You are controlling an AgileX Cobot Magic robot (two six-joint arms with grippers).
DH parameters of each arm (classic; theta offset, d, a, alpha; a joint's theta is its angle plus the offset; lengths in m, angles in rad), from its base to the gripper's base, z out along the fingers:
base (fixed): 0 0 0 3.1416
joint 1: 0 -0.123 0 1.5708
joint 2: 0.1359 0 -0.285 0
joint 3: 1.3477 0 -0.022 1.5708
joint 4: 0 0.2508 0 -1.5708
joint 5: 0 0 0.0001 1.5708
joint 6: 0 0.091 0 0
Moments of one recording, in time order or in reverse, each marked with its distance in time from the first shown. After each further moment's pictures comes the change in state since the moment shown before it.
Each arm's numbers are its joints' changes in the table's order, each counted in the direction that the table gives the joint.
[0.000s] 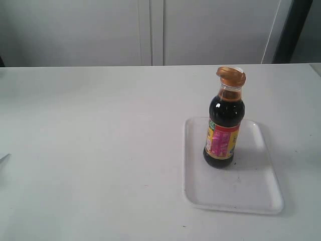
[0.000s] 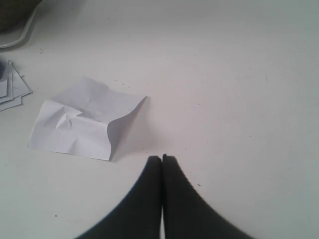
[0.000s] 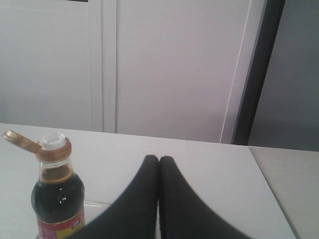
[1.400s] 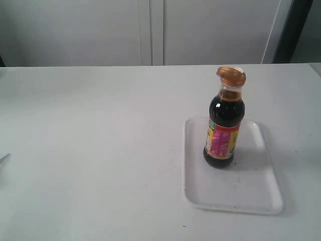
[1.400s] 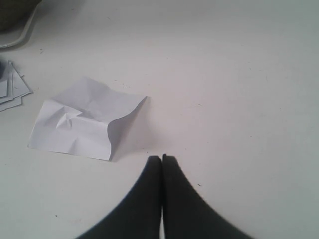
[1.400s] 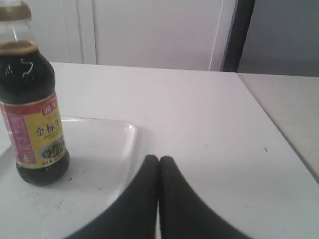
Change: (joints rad) left arm 0.000 0.000 0.000 0.000 0.000 0.000; right arm 0.000 -0.305 0.394 -0.275 0.026 0.267
